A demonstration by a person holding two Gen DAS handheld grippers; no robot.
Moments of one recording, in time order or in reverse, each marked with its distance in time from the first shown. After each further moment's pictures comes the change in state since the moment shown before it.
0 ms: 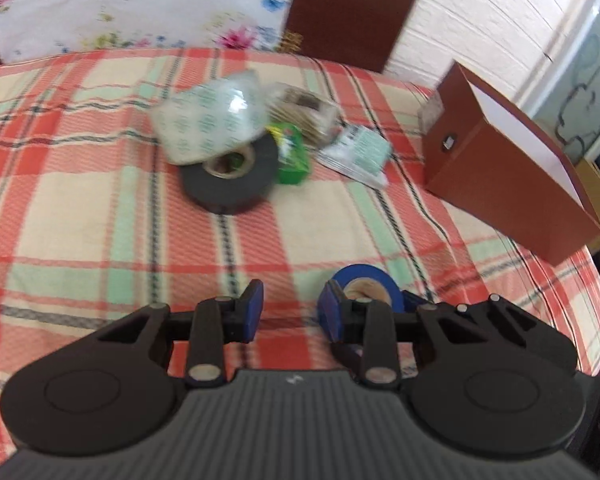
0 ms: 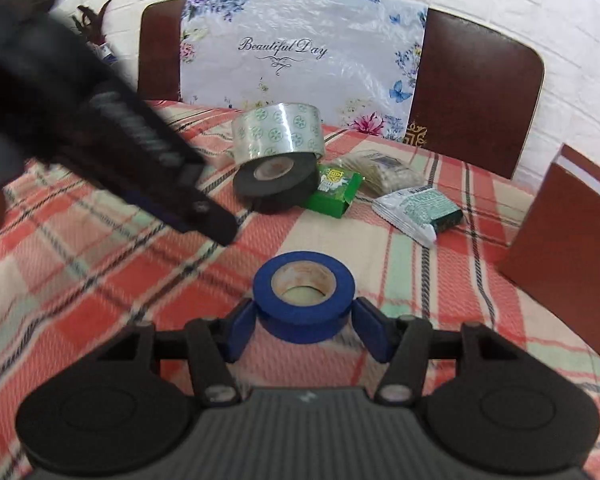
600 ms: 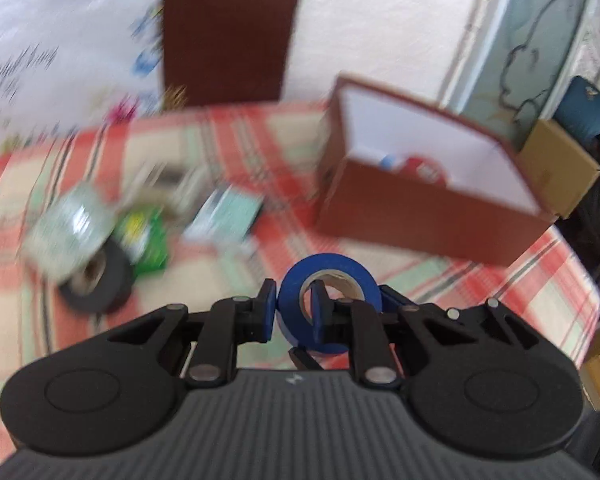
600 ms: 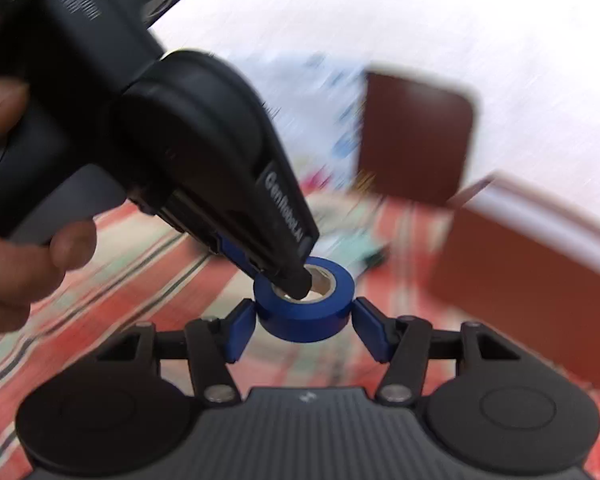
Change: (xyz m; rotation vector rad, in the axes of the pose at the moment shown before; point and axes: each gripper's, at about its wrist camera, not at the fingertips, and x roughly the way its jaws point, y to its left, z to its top) left arm -0.005 -0.109 0.048 0.218 -0.091 -0.080; right arm -0.053 -0.045 0.000 0.077 -0.260 -0.168
